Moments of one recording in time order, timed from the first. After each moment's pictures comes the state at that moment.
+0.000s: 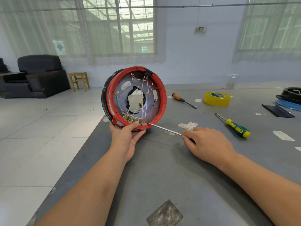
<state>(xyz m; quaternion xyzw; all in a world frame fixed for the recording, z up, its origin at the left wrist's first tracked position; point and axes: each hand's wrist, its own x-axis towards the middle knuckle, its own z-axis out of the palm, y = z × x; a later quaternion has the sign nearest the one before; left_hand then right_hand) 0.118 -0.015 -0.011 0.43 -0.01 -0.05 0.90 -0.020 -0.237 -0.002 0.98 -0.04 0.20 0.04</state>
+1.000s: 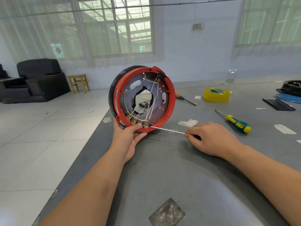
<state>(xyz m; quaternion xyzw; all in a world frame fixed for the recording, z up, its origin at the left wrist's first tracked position) 0.115 -0.010 -0.010 0.48 -0.05 -0.10 0.87 -0.020 -0.255 0.005 0.99 0.00 0.17 -0.01</state>
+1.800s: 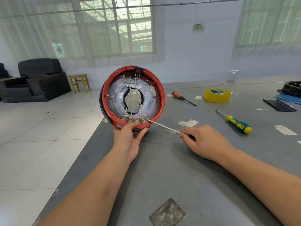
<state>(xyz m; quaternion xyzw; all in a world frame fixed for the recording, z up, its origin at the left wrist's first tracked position) 0.115 -0.019 -0.008 0.38 0.03 -0.09 0.92 -0.019 -0.231 0.001 0.97 -0.01 0.21 -0.11</state>
